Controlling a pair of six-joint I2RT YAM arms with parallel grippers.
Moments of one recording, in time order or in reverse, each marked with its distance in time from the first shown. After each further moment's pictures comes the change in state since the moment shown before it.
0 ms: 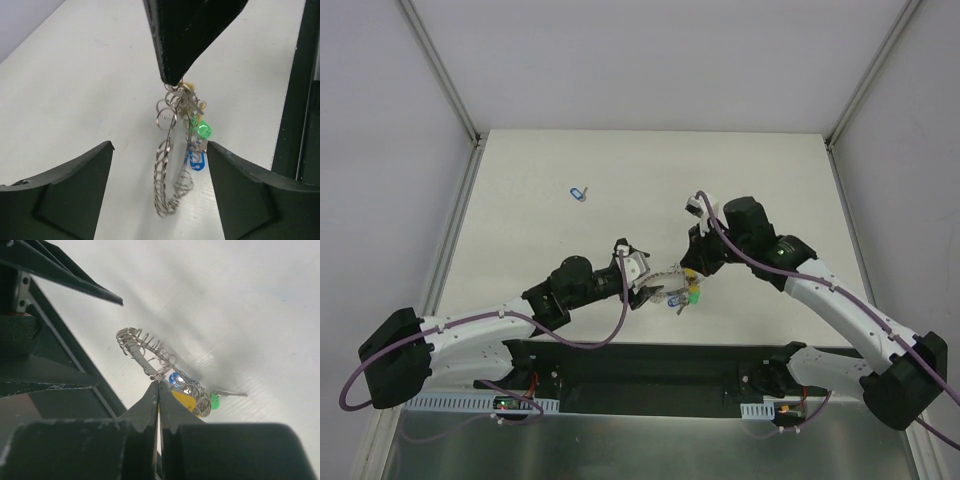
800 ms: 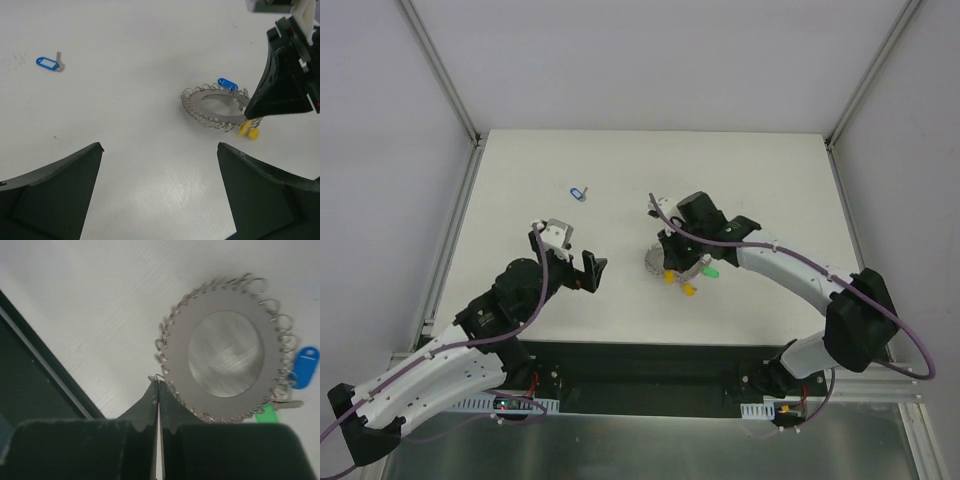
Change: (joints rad) left arm 0.143 -0.458 0.105 -0.653 -0.481 -0.370; right arm 0.055 0.339 0.154 -0.015 0.154 -0.090
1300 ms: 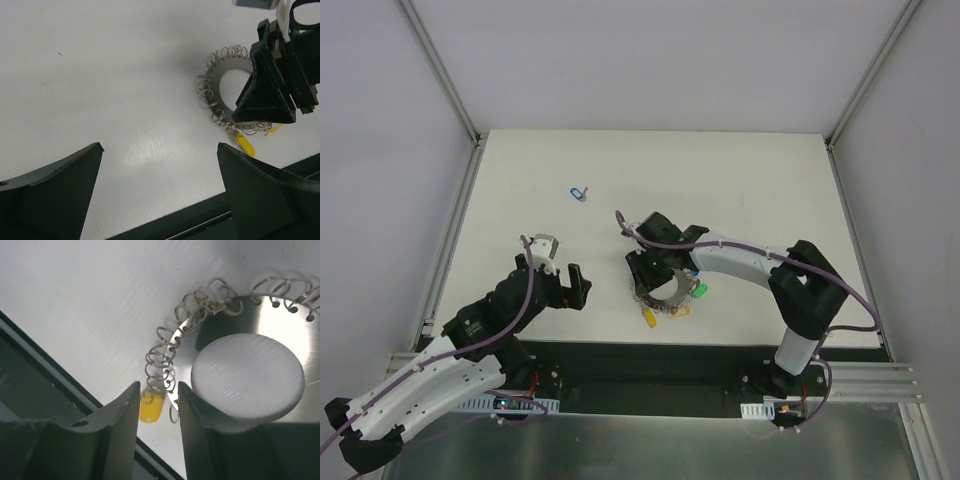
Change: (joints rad) left arm 0.006 -0.193 -0.019 -0.412 -0.048 -0.270; right arm 0.186 0.285 0.056 0.025 0.005 0.278
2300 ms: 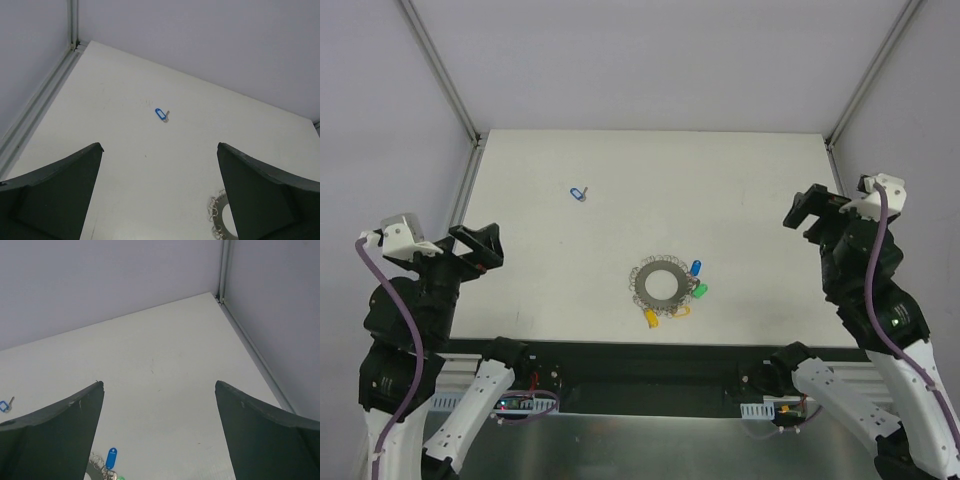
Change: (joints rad) left arm 0.572 0.012 0.608 -0.206 0.035 0.089; right arm -0.384 -1.024 0.016 -0.088 0.934 -0.028
